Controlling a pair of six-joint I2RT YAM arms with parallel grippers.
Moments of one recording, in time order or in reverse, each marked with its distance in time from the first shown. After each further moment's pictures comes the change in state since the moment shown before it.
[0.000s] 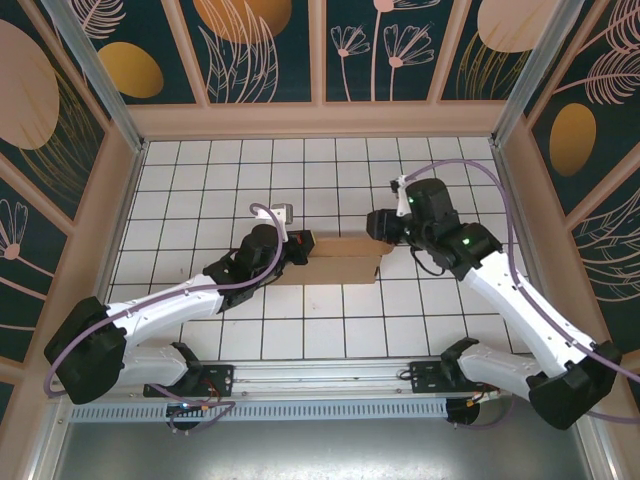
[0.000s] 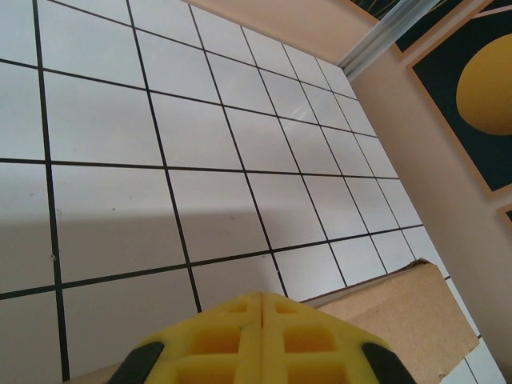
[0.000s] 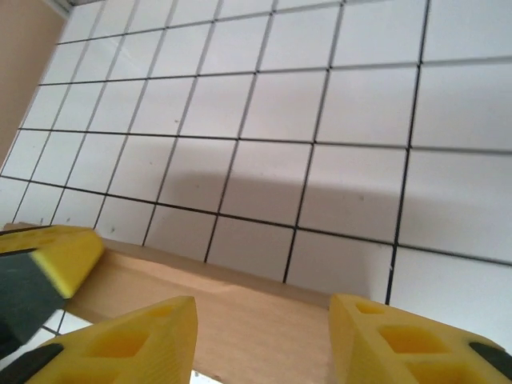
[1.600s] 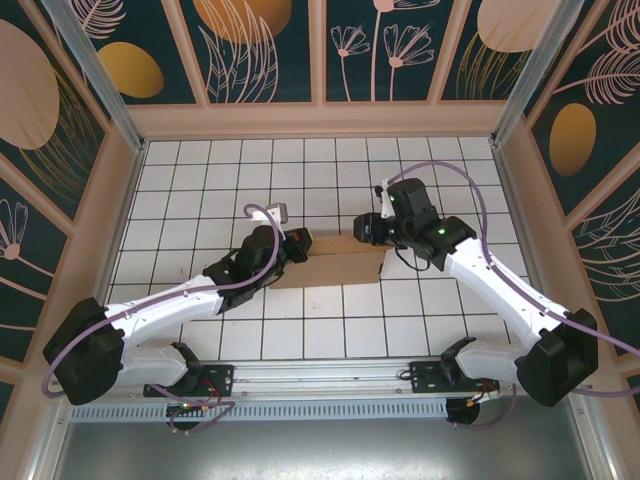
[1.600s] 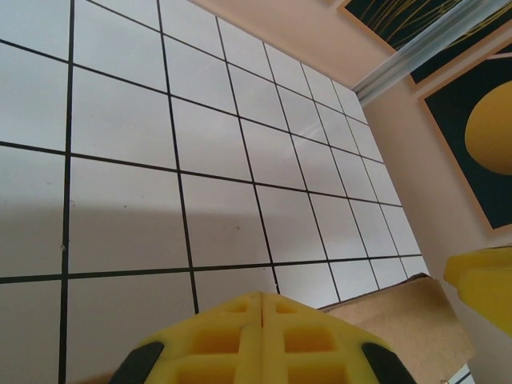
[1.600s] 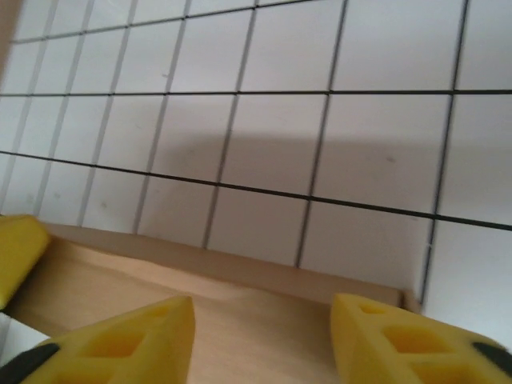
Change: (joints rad) left arm -0.012 -0.008 0.005 -0.018 -0.068 -0.087; right arm -0.058 0.129 -0.048 0.037 -0.107 0.072
